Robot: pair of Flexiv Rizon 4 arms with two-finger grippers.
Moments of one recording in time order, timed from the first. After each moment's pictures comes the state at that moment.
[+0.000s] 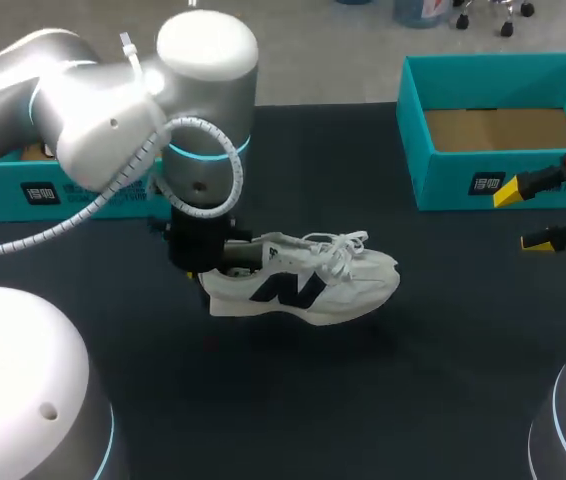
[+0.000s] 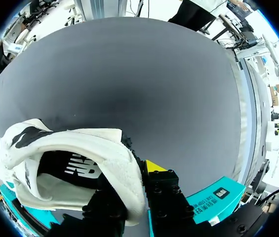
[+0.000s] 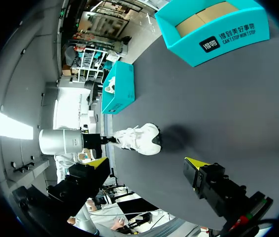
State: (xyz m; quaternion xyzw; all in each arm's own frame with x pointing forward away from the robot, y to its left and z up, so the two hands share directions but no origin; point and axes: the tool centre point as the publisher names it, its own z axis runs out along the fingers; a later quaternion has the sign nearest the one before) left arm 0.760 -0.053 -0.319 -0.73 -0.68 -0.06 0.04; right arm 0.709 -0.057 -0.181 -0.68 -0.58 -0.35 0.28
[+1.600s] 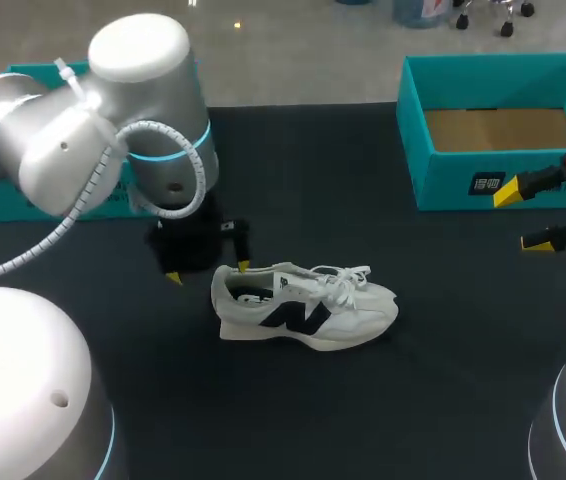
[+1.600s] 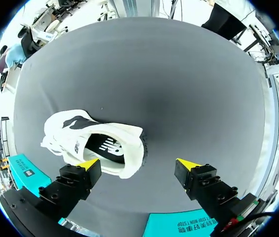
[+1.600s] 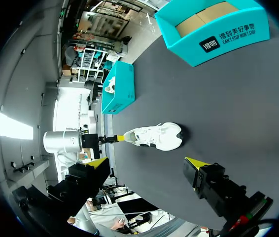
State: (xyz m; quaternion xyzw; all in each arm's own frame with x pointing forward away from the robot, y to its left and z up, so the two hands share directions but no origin) left arm 0.759 -0.064 -0.310 -0.66 -0.75 0.03 -0.05; right arm 0.709 -0.057 -0.181 -0.68 -0.58 -0.35 0.28
